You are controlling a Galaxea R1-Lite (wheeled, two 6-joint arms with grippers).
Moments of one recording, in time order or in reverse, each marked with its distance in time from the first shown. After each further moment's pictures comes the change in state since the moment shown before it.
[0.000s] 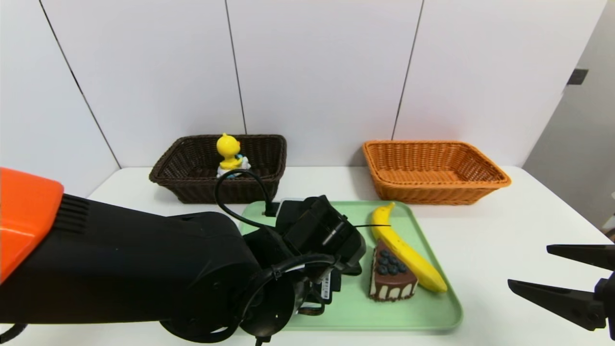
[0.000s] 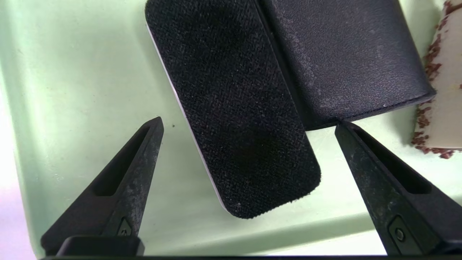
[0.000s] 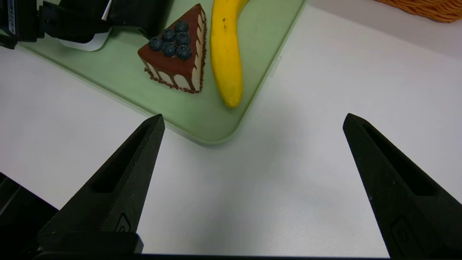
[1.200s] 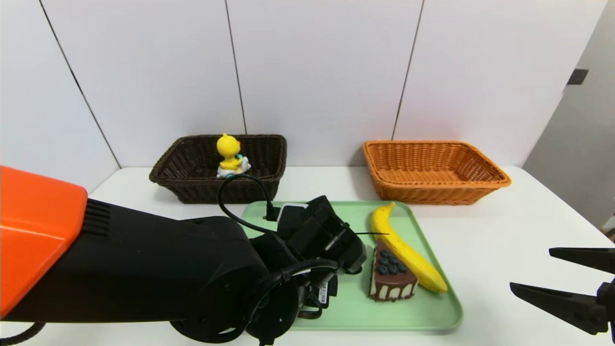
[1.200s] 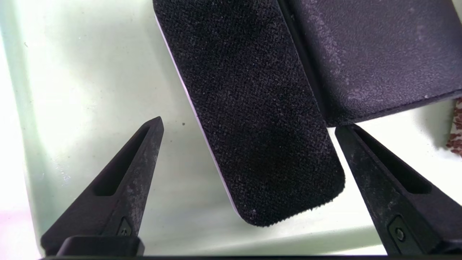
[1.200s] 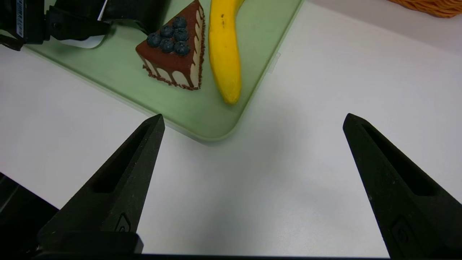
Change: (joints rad) left arm 0.002 0.025 0.000 0.014 0.025 0.003; right arm -0.004 -0.012 0.013 0.000 0.000 0.000
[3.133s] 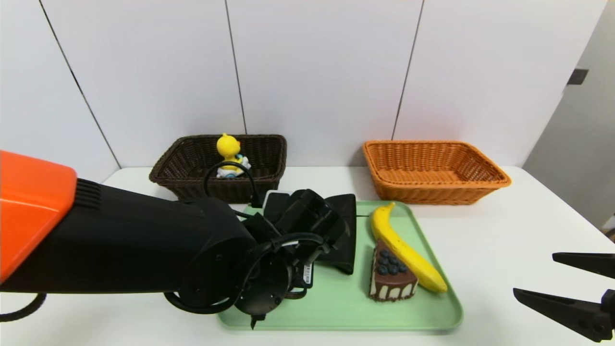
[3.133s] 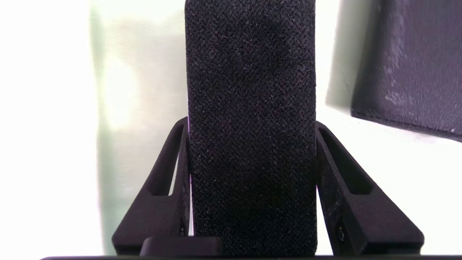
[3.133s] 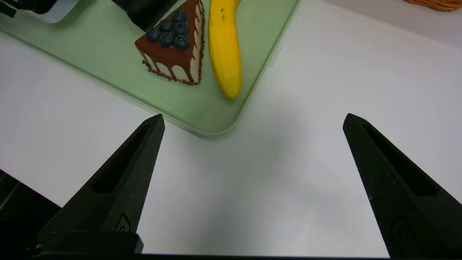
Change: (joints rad) left arm 0.067 -0.025 -0.033 0.071 0.057 0.007; right arm -0.002 -0.021 0.022 0.000 -0.001 0.003
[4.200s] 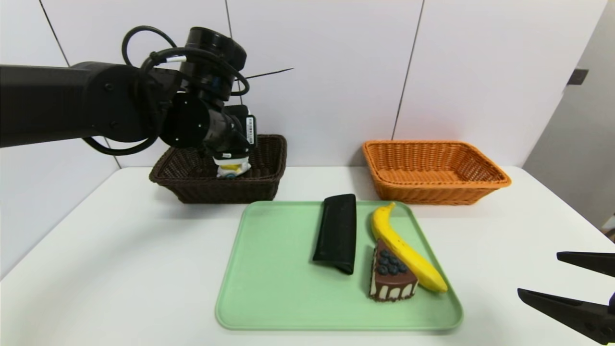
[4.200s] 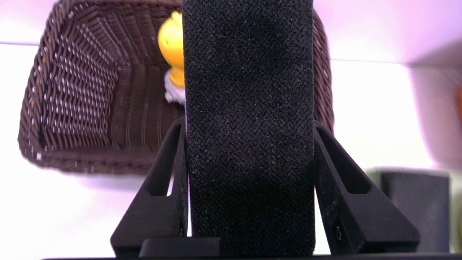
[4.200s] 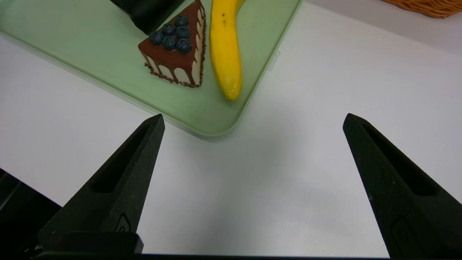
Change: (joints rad) left arm 0.396 -0.002 -0.488 0.013 -0.056 0.362; right arm 0.000 -0.021 0.000 0.000 0.000 -0.003
